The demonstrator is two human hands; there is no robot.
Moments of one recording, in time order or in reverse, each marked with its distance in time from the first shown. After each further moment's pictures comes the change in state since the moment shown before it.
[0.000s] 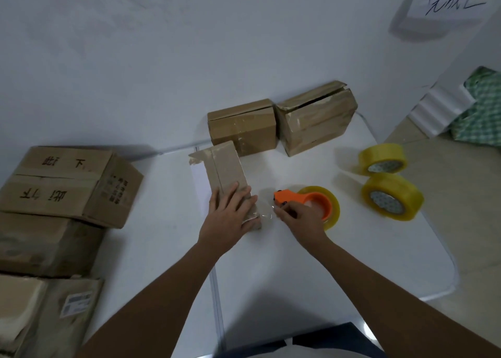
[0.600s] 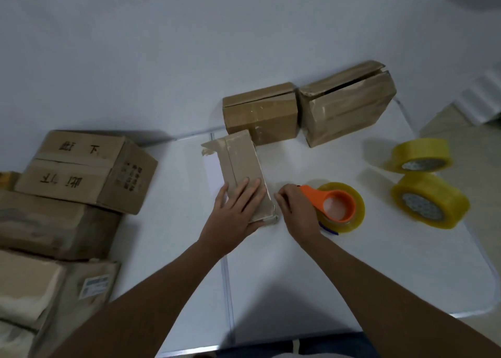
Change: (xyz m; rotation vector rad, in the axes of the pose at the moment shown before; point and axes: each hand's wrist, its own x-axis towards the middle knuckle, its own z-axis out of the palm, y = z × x) left_hand -0.011 -0.018 0.007 0.161 -0.021 0.050; right_hand 0.039 0.003 0.048 -0.188 0.063 -0.315
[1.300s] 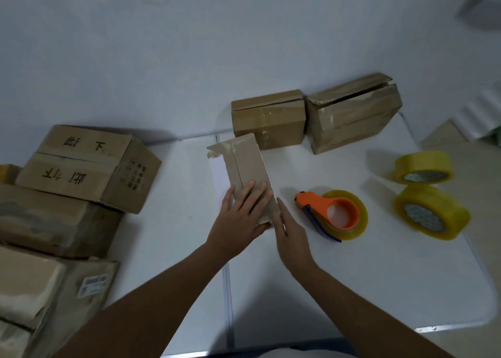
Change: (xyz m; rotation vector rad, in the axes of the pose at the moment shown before) left_hand 0.002 0.003 0.002 -0.058 0.008 -0.041; right_hand -0.044 -0.041 0.012 0.342 -0.086 0.344
